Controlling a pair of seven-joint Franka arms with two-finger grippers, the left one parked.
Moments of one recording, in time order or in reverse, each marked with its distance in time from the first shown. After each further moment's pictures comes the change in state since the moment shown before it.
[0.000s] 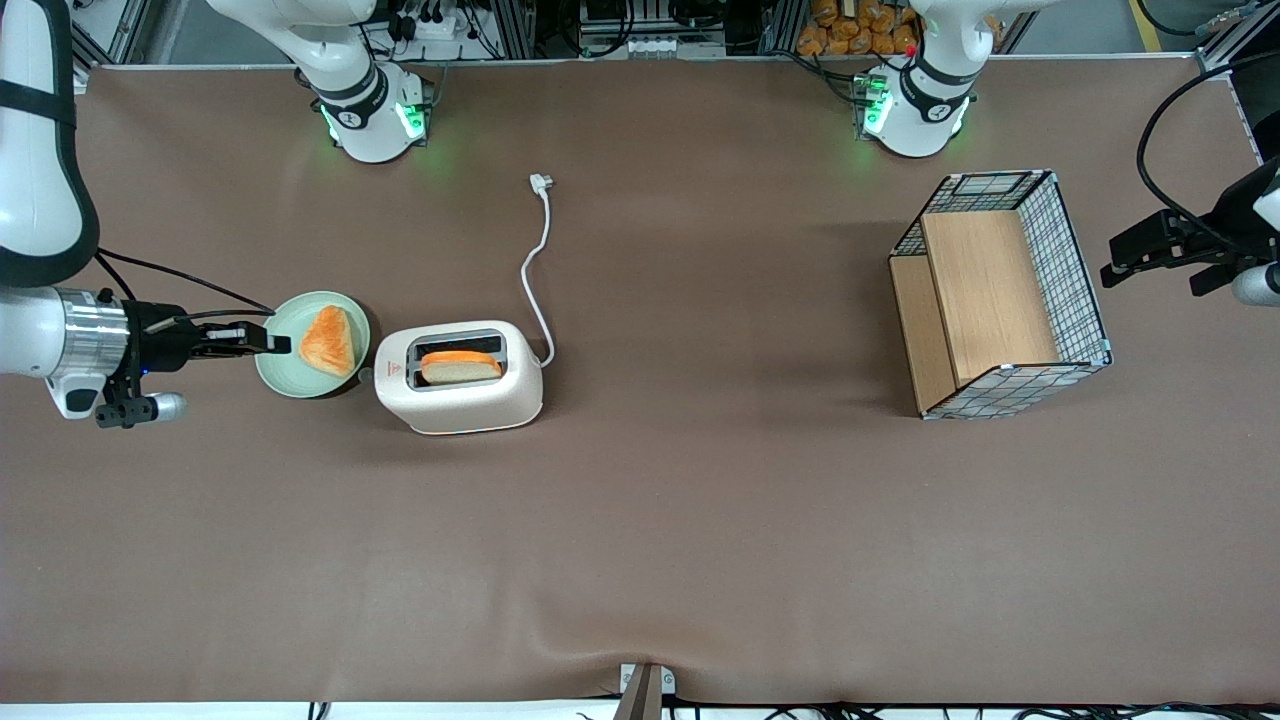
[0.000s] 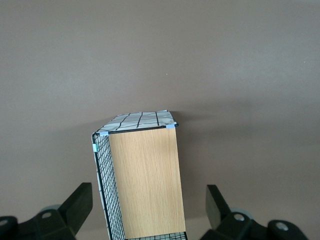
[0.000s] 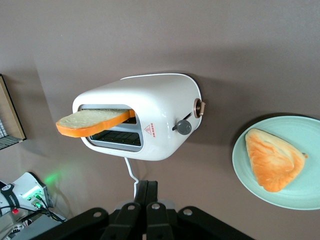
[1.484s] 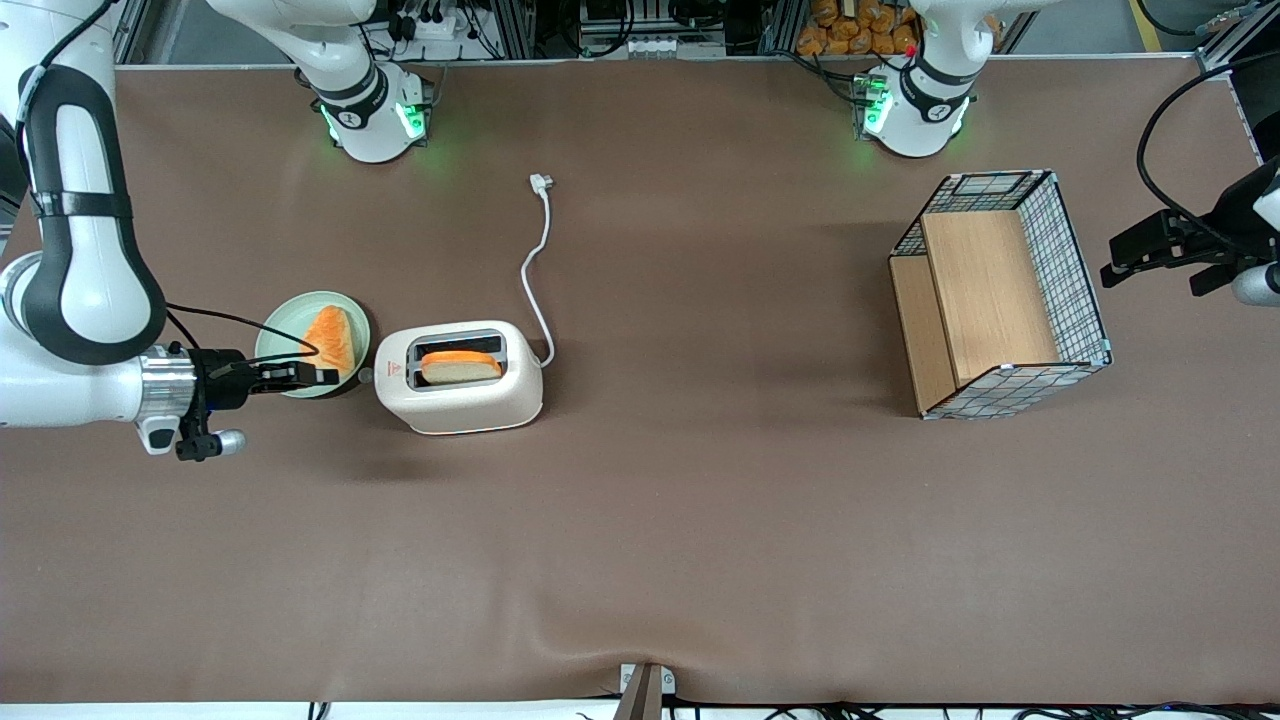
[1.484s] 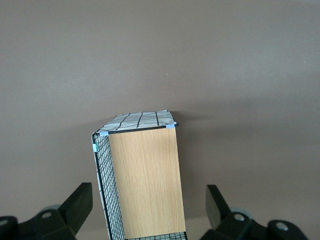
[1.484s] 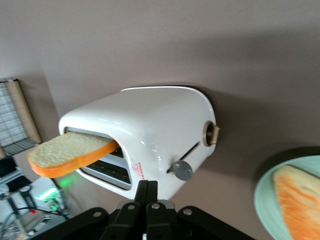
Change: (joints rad) arm 0.000 0.141 0.001 -0.070 0.157 0.121 -0.104
